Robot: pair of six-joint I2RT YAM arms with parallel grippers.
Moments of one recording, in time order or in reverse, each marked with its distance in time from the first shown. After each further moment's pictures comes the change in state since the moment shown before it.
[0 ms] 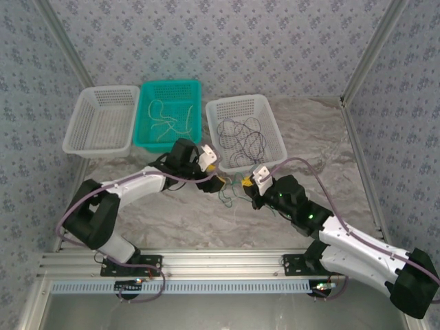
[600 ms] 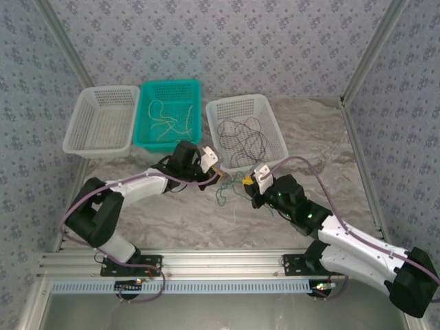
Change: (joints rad) left arm -0.012 -0.007 -0.038 0.069 -0.037 -0.036; right arm -0.004 0.017 0.002 -0.003 0.039 0.051
